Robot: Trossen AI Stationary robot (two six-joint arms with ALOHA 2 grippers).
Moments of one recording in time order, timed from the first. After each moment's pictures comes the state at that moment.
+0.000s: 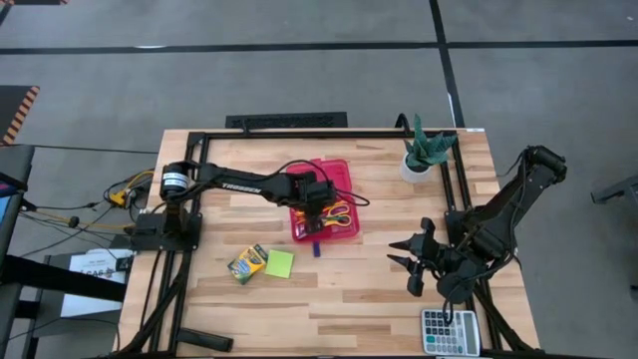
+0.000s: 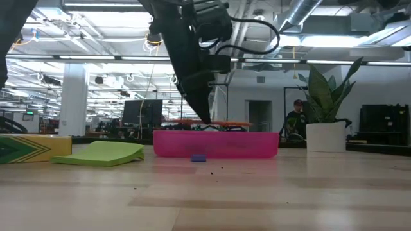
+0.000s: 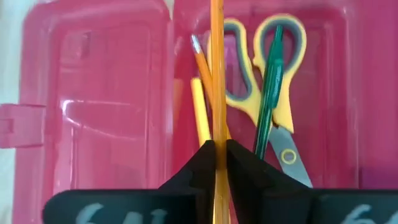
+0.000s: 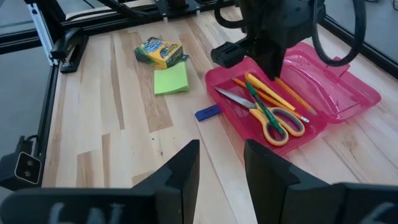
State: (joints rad) left arm 0.08 1.93 1.41 -0.62 -0.19 0.00; right arm 0.83 1.20 0.98 -0.68 0.89 0.89
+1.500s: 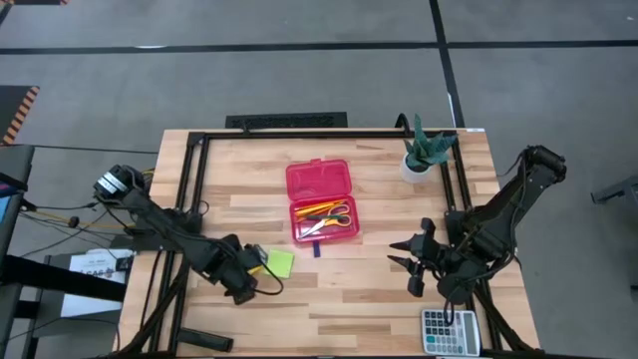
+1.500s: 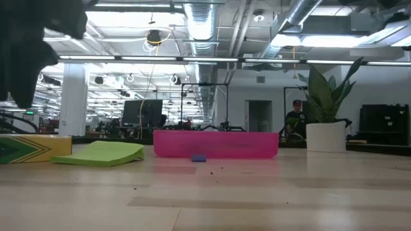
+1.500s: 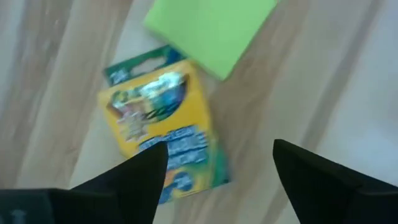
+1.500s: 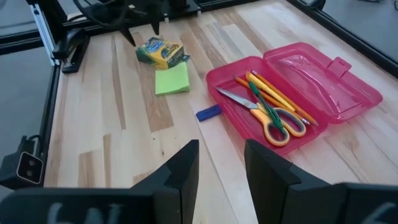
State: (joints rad) left arm -0.62 1.47 0.96 -0.90 -0.17 -1.02; right arm 0.83 1.20 0.98 -0.68 0.89 0.89
